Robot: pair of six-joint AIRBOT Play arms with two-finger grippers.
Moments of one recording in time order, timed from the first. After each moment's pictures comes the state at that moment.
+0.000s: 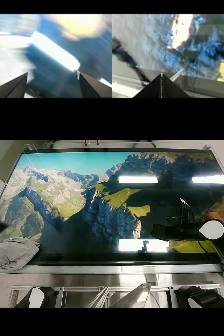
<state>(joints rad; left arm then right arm) 0.91 -0.80 0.85 1.12 -1.25 -1.37 0.23 -0.88 0.67 -1.07 0.98 1.70</state>
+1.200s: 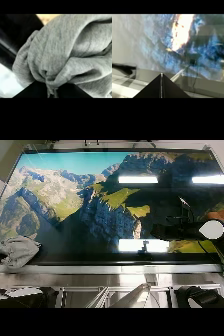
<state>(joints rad) 1.17 -1.56 1.04 1.19 -1.28 -1.12 0.23 -0.88 0.67 -1.07 0.97 1.70</state>
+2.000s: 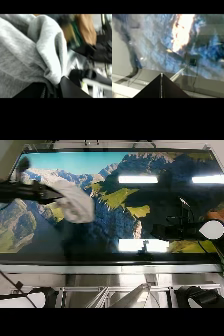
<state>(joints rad) 0.18 -1.52 1.36 0.43 -1.63 -1.04 0.23 -0.88 0.67 -1.07 0.98 1.71</state>
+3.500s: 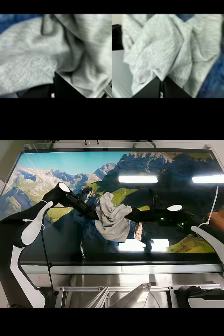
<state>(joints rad) -0.15 -2.04 1.64 0.80 -1.45 -1.19 0.21 -1.55 0.91 -0.19 0.82 0.82</state>
